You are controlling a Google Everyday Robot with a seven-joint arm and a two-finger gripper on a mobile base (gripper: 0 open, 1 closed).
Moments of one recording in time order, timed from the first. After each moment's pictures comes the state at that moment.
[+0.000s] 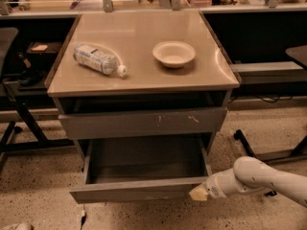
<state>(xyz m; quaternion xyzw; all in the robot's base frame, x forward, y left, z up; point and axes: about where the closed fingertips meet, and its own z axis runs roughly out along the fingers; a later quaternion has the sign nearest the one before) 0.453 -0.162 0.411 -0.32 0.89 0.28 0.16</state>
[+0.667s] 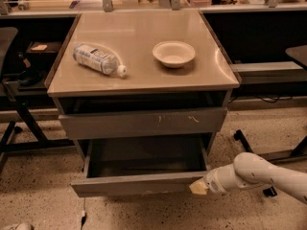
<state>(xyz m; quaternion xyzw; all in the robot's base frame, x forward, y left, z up) 0.476 -0.170 0.418 -0.30 0.90 0.27 0.18</state>
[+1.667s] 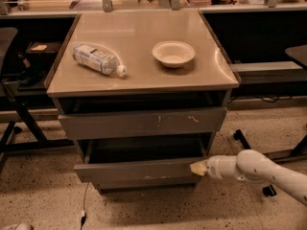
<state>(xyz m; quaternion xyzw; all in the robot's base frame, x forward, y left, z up) 0.557 -0.182 0.435 -0.20 0.90 0.26 0.29</state>
